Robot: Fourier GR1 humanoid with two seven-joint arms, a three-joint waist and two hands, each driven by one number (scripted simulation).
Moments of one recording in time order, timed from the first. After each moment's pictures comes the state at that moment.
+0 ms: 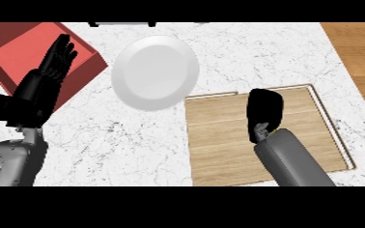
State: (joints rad) left arm -0.25 0.35 0.02 -1.60 0.10 0.02 0.10; right arm -0.42 -0.20 0.42 -1.26 1.12 0.29 0.91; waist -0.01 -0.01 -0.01
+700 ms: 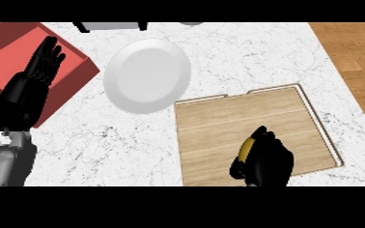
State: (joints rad) left arm -0.22 0.37 0.06 -1.61 0.12 0.01 0.12; right arm 0.02 -0.03 0.51 -1.70 1.41 0.05 1.22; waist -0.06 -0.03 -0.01
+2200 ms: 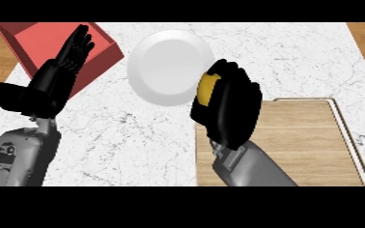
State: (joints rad) left arm -0.34 0.31 -0.02 -1.59 0.10 -0.02 0.12; right arm -0.56 -0.01 0.56 -1.62 1.36 -0.13 1.22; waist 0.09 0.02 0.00
